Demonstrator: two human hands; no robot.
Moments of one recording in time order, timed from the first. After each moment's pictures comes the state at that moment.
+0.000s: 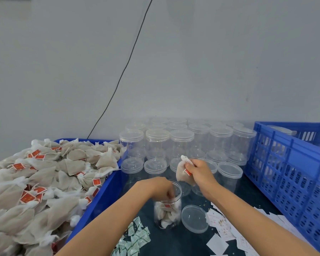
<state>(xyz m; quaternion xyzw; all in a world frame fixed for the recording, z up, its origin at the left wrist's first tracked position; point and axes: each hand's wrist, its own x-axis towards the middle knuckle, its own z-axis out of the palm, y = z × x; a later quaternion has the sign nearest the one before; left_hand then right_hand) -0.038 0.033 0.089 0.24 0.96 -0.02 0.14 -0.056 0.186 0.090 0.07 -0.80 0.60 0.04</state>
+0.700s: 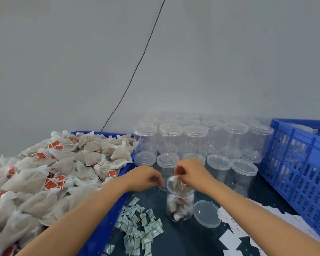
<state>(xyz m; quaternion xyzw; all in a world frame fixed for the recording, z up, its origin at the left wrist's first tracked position) -0.018 -0.055 0.085 0.21 0.96 0.16 0.03 -0.056 0.150 0.087 0.31 -0.92 0.22 0.06</state>
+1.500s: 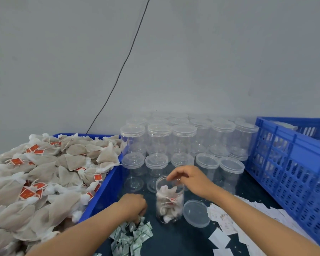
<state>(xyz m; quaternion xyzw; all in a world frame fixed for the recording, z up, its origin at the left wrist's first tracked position) -0.019 -0.036 0.012 0.14 0.97 -0.10 0.15 -0.048 0.179 0.077 0.27 -0.85 0.45 -0.04</state>
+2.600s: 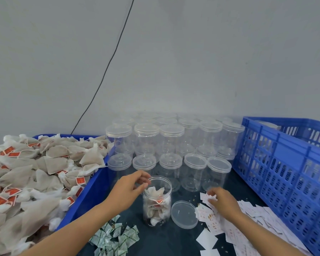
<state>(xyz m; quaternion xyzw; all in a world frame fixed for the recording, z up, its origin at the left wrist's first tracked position) -0.011 -0.018 0.043 0.15 0.90 0.39 -0.13 -0.087 0.306 -0.030 0.01 -0.97 0.22 0.06</state>
